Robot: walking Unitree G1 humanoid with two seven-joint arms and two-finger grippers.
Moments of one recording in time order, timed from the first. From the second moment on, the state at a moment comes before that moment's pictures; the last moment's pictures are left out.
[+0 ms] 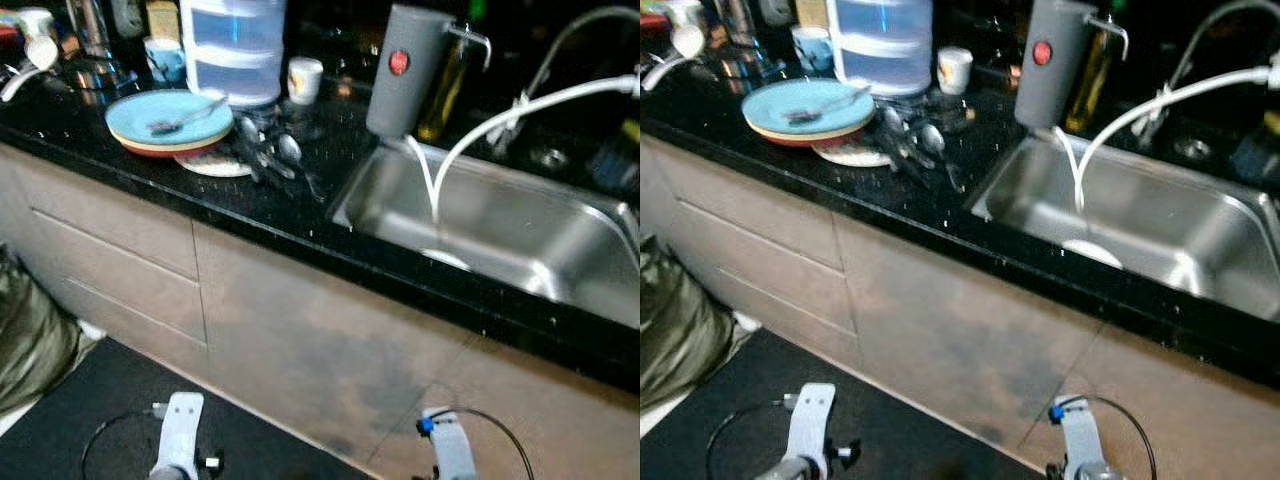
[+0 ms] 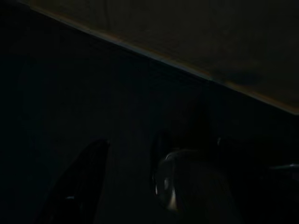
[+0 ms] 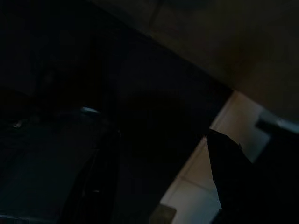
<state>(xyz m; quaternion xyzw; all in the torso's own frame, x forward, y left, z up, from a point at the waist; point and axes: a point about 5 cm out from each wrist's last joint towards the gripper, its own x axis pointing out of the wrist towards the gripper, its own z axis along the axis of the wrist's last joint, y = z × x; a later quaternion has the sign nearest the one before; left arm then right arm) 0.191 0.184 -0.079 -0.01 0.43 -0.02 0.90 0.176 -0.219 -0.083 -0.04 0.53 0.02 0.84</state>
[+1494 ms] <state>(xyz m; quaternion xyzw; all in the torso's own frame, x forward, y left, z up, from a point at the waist) 0.195 0.183 -0.077 -0.04 0.43 -0.01 0.90 0.171 -0.220 -0.085 -0.04 0.55 0.03 0.84</state>
